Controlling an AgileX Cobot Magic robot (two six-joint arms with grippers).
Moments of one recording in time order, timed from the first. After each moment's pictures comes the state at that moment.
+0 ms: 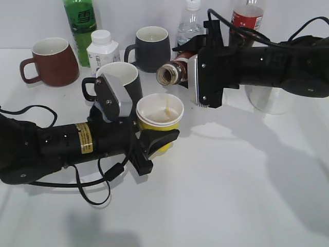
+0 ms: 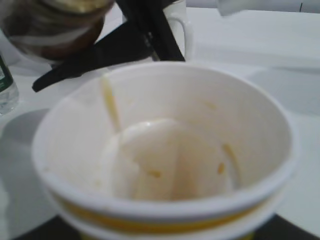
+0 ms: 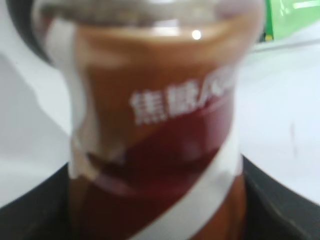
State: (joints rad) left arm -0.57 1.95 -0.68 0.66 -1.01 -0.19; right arm 0.40 1.89 -1.02 -0.95 -0.63 -0.59
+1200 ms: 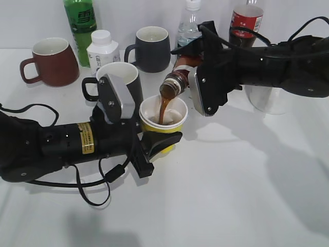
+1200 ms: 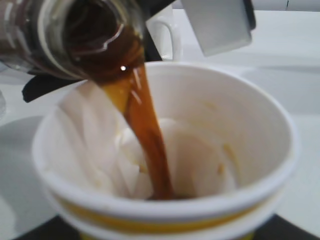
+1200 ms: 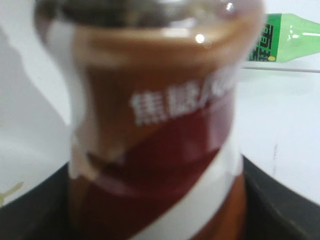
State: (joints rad) left arm -0.57 1.95 -0.69 0.70 -1.01 -0.19; right arm 0.40 1.89 -1.02 -0.95 -0.62 -0.85
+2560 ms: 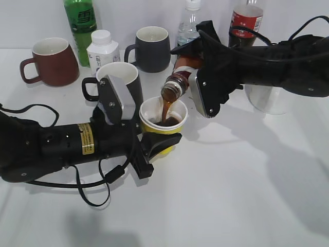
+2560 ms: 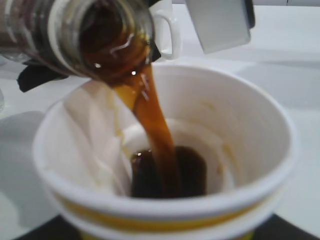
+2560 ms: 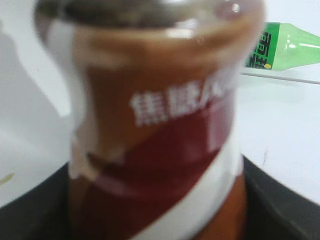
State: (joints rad) left arm -0.57 1.95 -0.69 0.70 -1.00 -0.19; right arm 0.40 1.89 -1.02 -0.94 -0.62 -0.94
